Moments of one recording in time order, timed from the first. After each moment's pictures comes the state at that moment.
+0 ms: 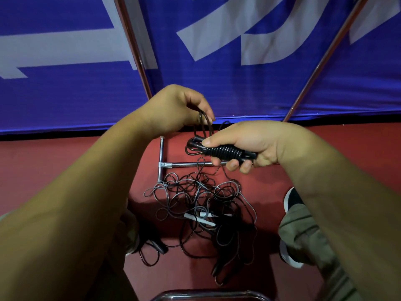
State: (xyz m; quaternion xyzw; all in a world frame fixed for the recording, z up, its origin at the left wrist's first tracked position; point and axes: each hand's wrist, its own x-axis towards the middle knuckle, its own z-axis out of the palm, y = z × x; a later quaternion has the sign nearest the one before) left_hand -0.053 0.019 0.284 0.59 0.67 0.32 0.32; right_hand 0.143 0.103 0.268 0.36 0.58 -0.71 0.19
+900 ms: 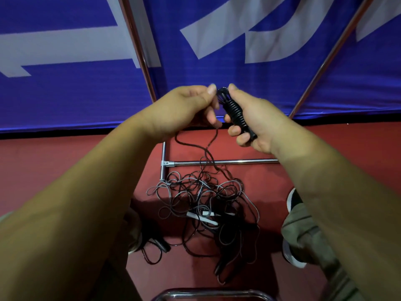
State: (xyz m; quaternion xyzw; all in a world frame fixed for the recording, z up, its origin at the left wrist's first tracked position) left_hand -0.041 0.018 0.278 0.46 0.62 0.42 0.47; right_hand 0.128 0.117 0.262 0.45 0.50 -0.73 -0.15
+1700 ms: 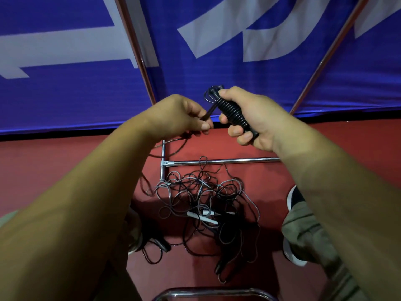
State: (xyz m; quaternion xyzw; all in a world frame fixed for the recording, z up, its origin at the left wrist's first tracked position) left_hand -0.052 0.015 0.271 0.53 0.72 0.25 0.37; right_hand 0.134 0.114 0.274 0.43 0.51 -0.73 -0.13
